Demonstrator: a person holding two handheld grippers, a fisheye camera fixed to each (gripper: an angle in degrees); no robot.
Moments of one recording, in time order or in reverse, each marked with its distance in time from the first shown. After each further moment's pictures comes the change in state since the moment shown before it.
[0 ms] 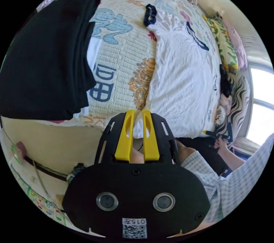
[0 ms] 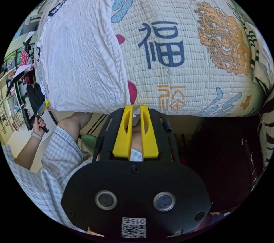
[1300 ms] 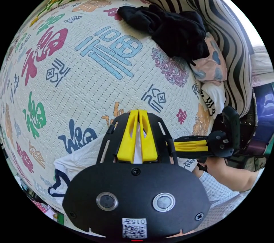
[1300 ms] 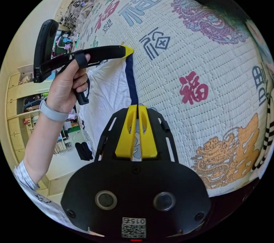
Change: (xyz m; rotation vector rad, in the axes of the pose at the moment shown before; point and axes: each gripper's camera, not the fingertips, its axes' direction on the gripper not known) left arm 0.500 -0.257 0.381 -0.311 -0.174 1.065; right arm 0.028 -0.029 -0.222 0.356 -0.465 0.059
